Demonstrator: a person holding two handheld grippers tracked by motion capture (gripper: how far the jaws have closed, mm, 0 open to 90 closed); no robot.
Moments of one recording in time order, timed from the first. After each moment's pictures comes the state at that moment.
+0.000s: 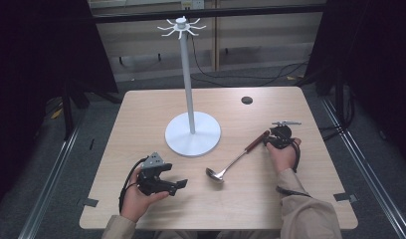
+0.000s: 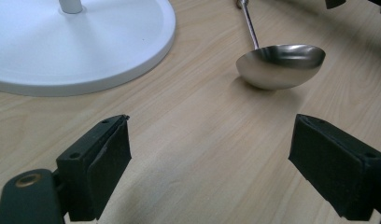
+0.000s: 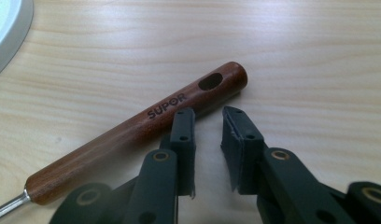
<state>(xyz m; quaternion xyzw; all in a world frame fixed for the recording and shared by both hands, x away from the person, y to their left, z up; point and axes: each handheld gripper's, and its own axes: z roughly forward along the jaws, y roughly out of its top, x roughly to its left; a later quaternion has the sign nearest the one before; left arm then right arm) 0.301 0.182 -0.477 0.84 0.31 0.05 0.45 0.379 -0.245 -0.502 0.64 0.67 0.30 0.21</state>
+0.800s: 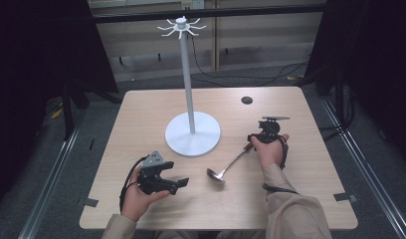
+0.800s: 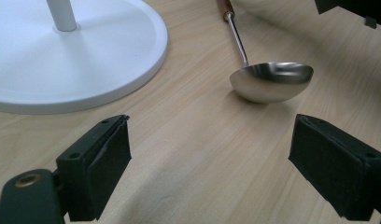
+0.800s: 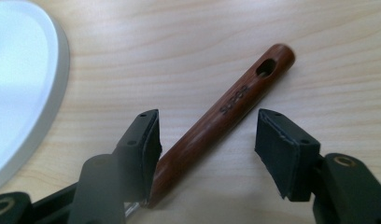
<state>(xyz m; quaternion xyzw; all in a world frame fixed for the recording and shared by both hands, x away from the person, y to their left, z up) 0.301 0.180 -0.470 0.83 0.30 0.06 0.46 0.386 -0.198 -0.478 0.72 0.61 0.27 0.16</state>
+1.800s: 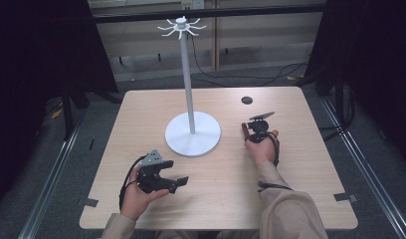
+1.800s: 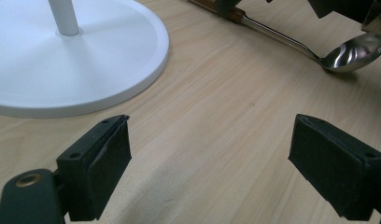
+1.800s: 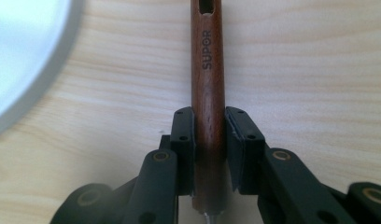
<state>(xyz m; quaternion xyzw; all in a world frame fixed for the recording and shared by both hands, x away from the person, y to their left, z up) 0.304 0.180 -0.470 0.83 0.30 0.05 0.47 0.396 -0.181 -0.477 0.67 0.69 0.23 0.14</state>
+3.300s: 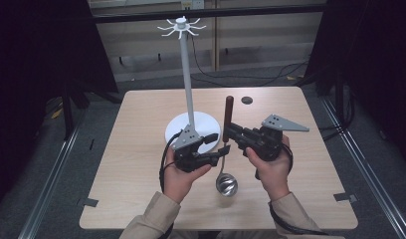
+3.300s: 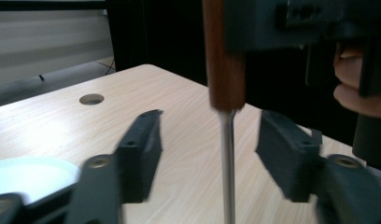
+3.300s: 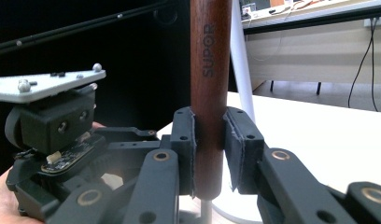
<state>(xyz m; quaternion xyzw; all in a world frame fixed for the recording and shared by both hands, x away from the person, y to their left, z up) 0.305 0.070 -0.389 0.76 0.24 0.10 0.60 0.279 -0.151 -0.359 0.39 0.65 0.63 0.16</state>
